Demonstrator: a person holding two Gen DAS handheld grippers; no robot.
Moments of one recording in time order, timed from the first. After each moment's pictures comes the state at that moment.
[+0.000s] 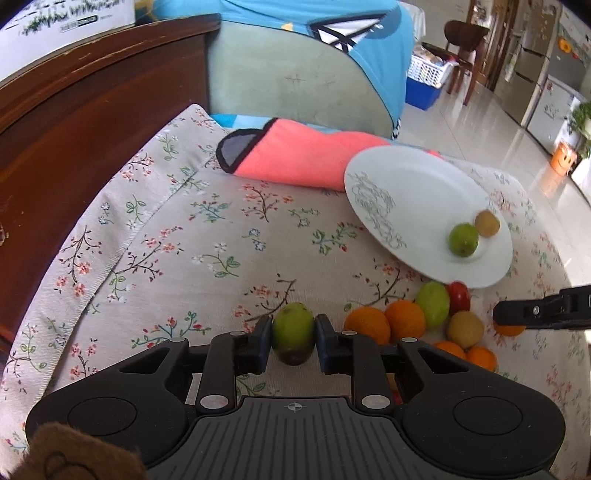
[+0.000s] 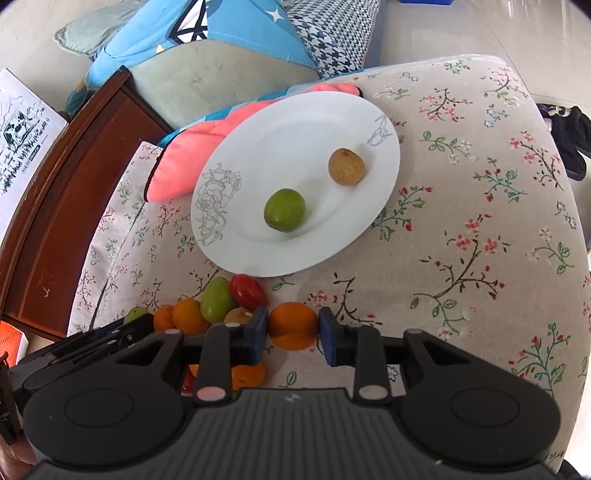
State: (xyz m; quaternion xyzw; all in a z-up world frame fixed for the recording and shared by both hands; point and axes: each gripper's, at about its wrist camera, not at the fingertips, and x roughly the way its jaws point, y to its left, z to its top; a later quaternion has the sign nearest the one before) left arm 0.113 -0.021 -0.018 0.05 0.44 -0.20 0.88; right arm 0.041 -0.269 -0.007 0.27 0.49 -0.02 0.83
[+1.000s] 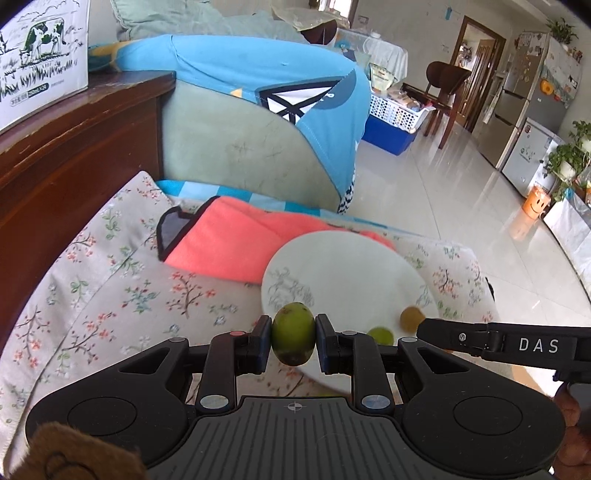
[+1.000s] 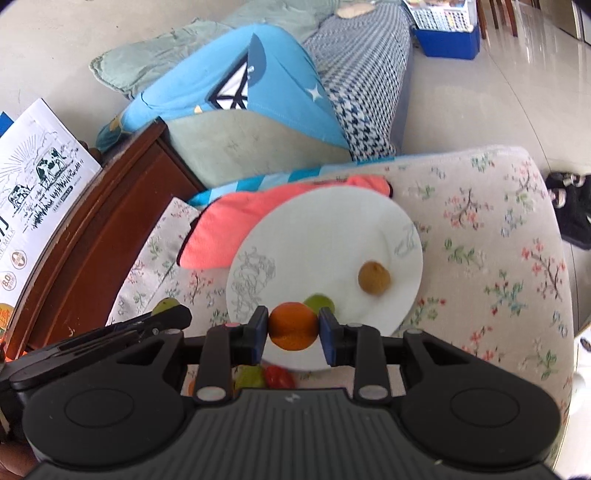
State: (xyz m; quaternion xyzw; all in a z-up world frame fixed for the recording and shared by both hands) left arm 0.134 -0.083 0.038 -0.01 0.39 -0.23 0.89; right arm 0.072 -0.285 0.041 0.25 0.42 0.00 0.87
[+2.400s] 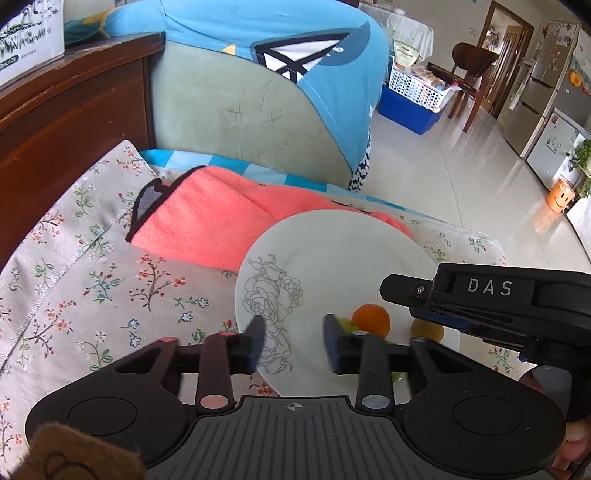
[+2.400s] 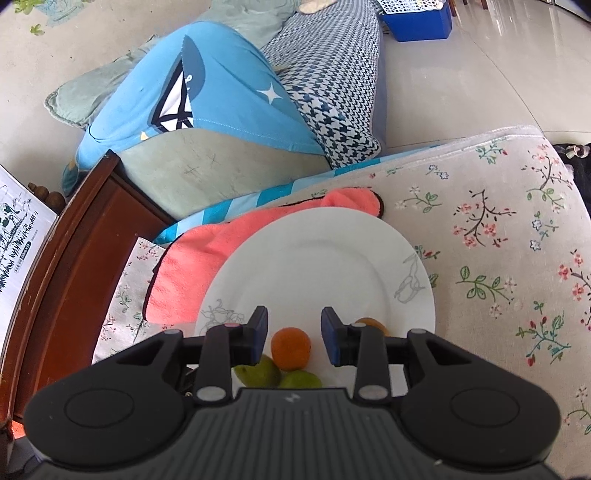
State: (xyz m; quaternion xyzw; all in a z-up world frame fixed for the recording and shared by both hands) left arm 0.163 -0.126 0.007 0.00 0.43 -0.19 0.88; right arm 0.128 -0.308 -0.003 0.30 0.42 -0.03 0.86
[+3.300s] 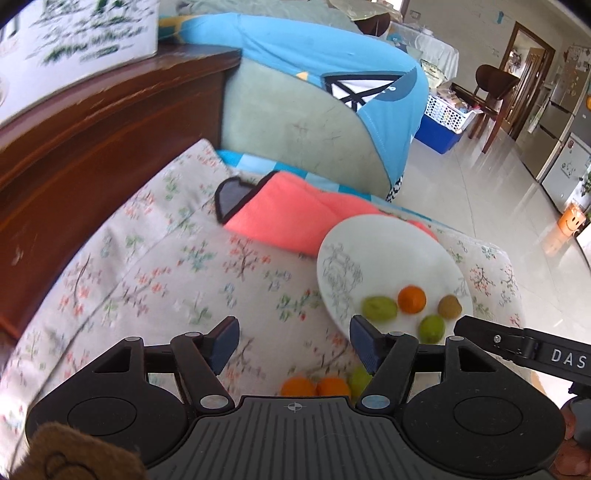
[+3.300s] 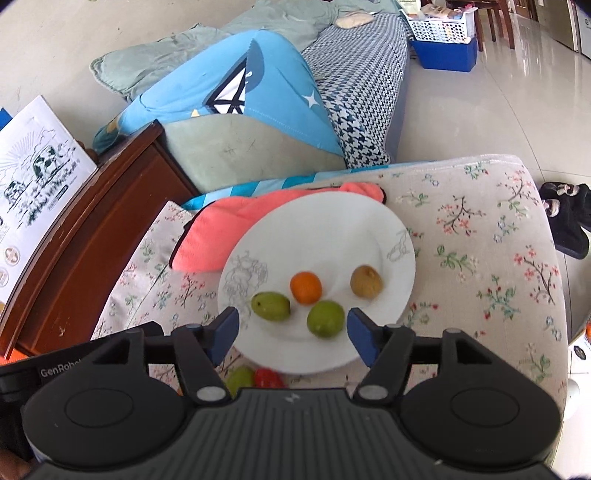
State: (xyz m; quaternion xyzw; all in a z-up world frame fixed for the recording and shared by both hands) left arm 0.118 -0.044 0.036 -0.03 0.43 -0.16 0.89; right arm 0.054 -0.274 0.037 0.22 0.42 -0.01 0.88
